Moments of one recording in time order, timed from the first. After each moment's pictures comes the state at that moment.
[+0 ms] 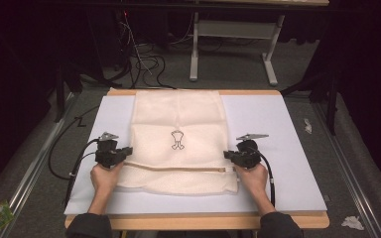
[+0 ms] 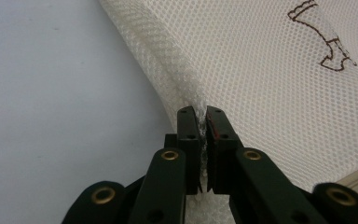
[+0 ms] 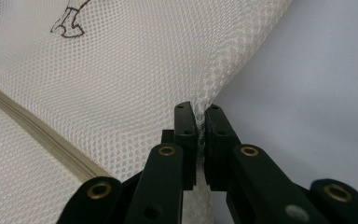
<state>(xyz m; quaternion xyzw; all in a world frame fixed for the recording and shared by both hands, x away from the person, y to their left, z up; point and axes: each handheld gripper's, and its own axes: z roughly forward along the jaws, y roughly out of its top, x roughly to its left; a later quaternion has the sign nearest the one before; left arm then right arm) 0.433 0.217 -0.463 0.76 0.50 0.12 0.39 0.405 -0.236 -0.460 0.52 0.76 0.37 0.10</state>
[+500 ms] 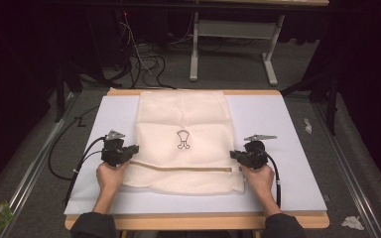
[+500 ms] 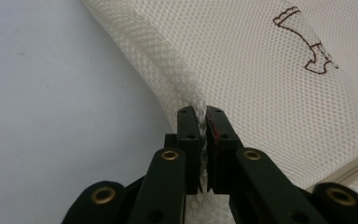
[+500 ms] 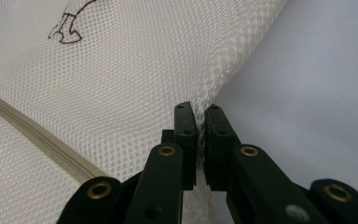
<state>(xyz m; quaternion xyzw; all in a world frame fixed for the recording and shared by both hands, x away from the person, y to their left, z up) 0.432 0.195 -0.455 0.77 0.48 0.12 0.41 0.401 -0.257 -0.462 0.53 0.75 0.38 0.11</state>
